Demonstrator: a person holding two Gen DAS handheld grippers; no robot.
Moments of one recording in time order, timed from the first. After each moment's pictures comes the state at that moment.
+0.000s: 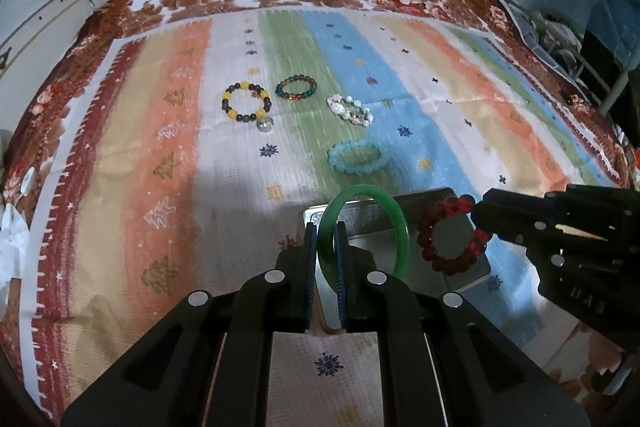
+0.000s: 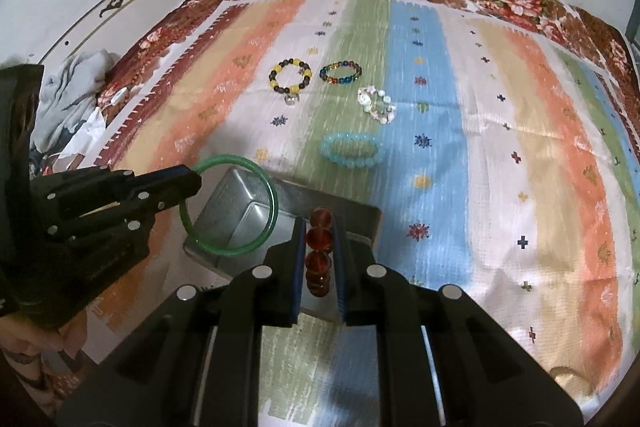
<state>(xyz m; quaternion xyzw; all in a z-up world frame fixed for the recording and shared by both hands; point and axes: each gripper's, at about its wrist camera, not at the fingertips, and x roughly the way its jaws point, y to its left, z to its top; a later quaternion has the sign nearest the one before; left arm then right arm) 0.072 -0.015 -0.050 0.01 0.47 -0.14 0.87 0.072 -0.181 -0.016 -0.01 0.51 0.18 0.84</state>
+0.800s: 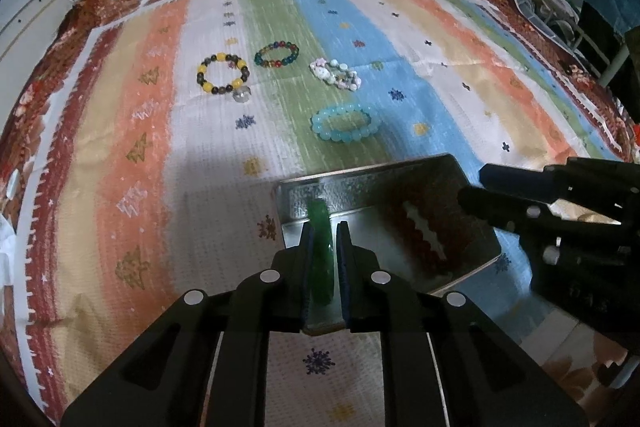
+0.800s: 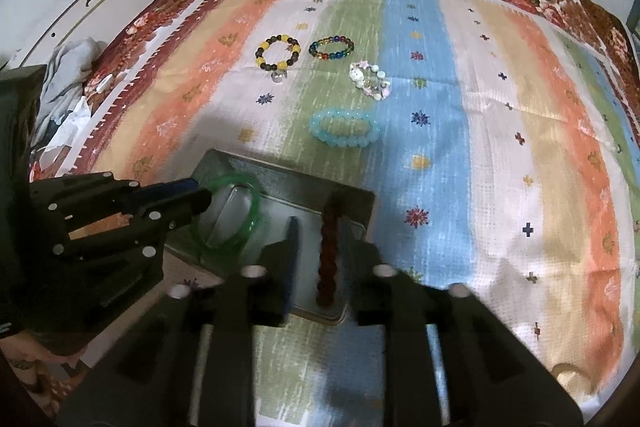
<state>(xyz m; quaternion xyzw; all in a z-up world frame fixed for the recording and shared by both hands) 0.077 -0.034 -0.075 0.04 0.51 -0.15 0.85 0.080 -0.182 -0.036 -0.01 0.53 0.16 0.83</state>
